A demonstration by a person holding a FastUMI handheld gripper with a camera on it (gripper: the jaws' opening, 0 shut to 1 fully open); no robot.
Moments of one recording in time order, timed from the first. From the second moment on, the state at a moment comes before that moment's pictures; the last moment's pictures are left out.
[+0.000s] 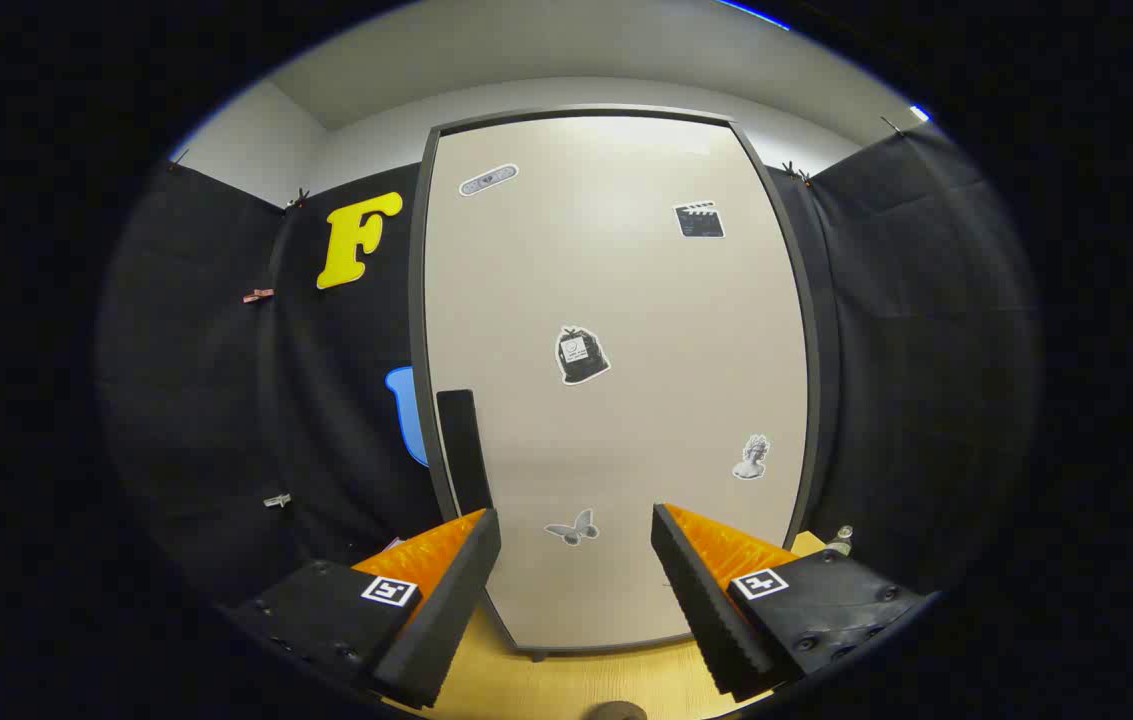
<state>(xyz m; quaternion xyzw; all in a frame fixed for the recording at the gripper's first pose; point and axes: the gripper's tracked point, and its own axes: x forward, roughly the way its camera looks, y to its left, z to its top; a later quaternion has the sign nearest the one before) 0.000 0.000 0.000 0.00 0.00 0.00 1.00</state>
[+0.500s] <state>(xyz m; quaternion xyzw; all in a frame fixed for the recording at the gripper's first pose) 0.018 0.048 -0.004 0.00 0.00 0.03 1.00</state>
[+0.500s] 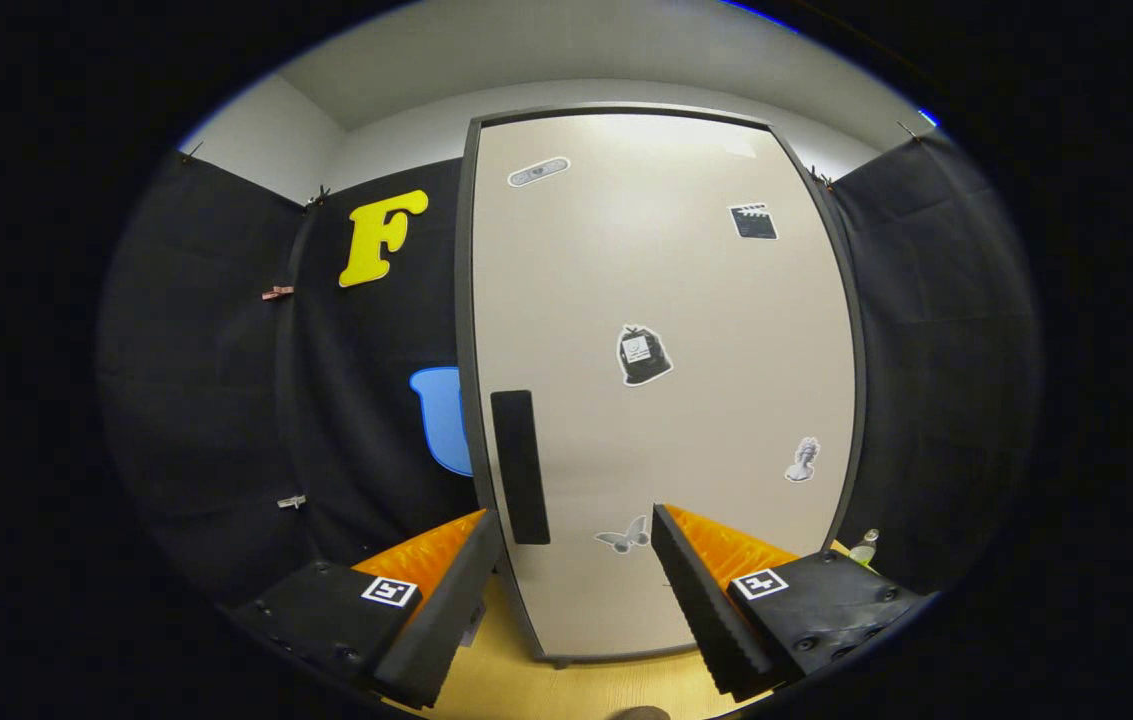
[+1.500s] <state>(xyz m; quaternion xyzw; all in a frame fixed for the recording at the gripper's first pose) 0.108 0.078 -0.025 -0.01 0.03 0.03 1.00</state>
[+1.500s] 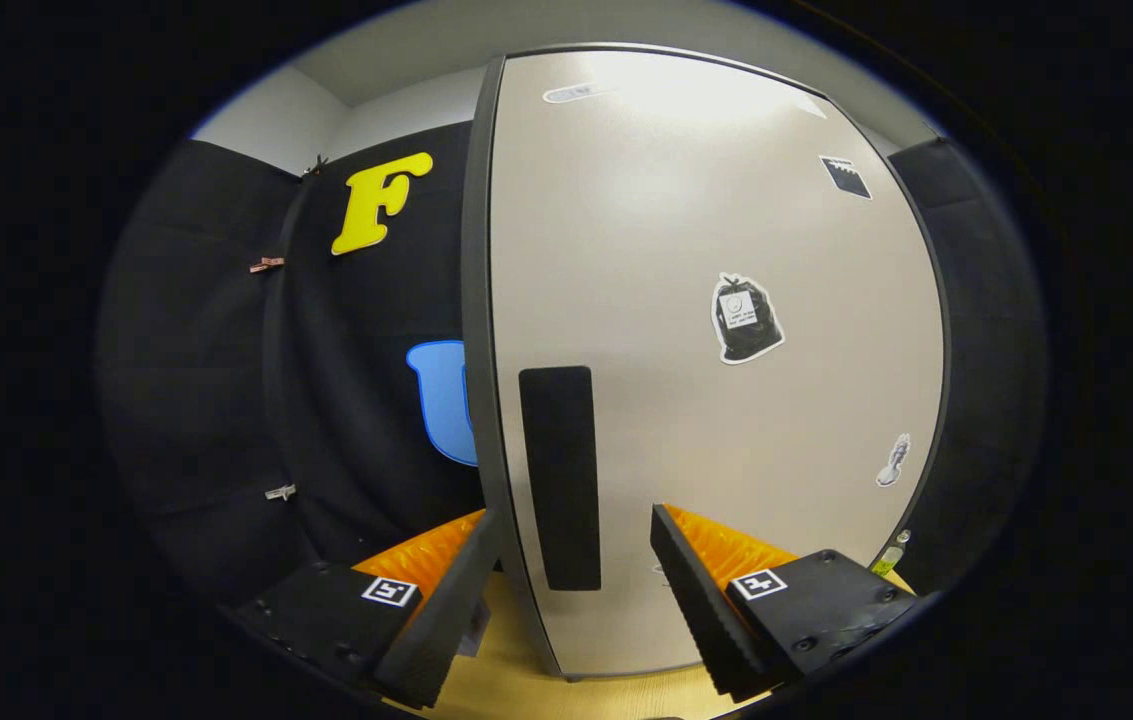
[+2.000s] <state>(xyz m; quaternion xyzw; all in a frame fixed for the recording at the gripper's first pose) 0.122 0.081 -0.018 -0.02 0.01 0.02 1.00</state>
